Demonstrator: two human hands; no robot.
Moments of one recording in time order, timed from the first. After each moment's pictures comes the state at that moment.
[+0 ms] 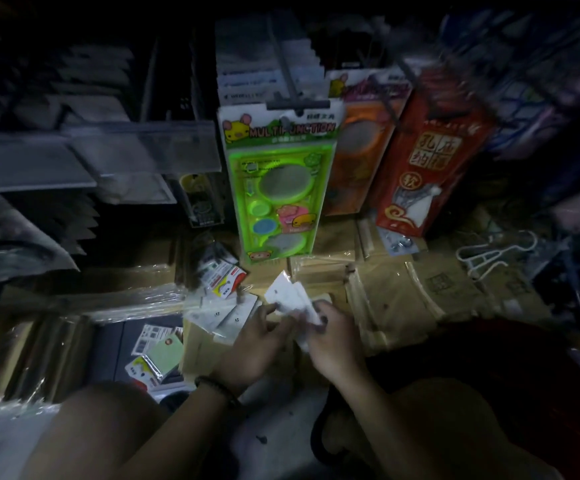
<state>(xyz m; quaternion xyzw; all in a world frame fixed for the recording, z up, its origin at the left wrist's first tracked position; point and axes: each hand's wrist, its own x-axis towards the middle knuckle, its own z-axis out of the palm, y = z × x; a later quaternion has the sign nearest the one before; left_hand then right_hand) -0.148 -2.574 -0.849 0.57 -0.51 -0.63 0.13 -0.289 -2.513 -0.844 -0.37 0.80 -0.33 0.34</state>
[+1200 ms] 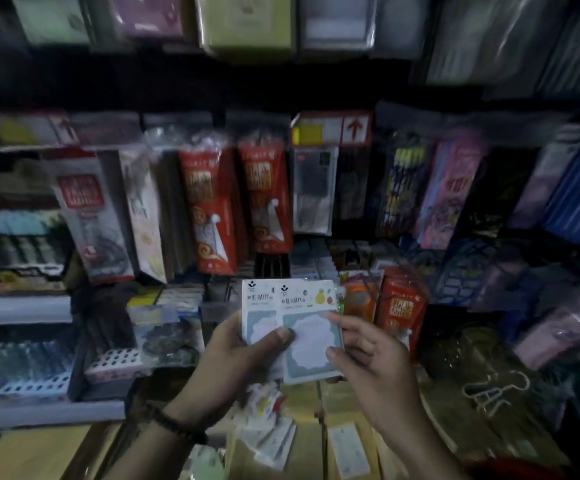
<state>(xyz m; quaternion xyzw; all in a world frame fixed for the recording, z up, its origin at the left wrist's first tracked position) -0.040 -2.514 -0.522 0.34 -0.56 -0.64 0.41 -0.244 -2.433 -0.532 -0.48 0.56 -0.58 0.34</state>
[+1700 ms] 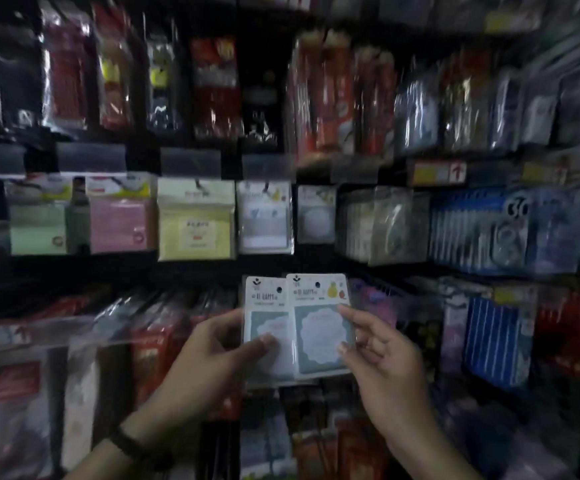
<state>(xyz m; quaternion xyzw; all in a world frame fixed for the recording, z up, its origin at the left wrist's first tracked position) -0.105 -2.527 -0.287 0.22 -0.71 -0.50 0.45 -0.319 -2.455 -0.322 -0.51 0.45 -0.72 0.16</state>
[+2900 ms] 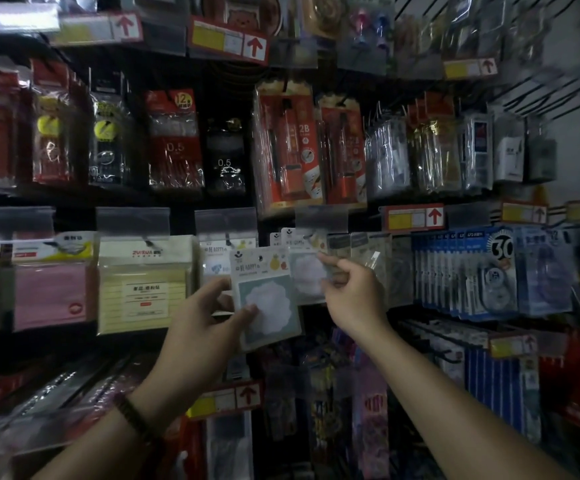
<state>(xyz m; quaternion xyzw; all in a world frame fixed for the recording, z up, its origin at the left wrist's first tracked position) -0.173 -2.584 -0.195 0.22 -0.72 -0.36 0.55 -0.407 -2.579 -0.181 -0.52 0.53 -0.67 -0.02</state>
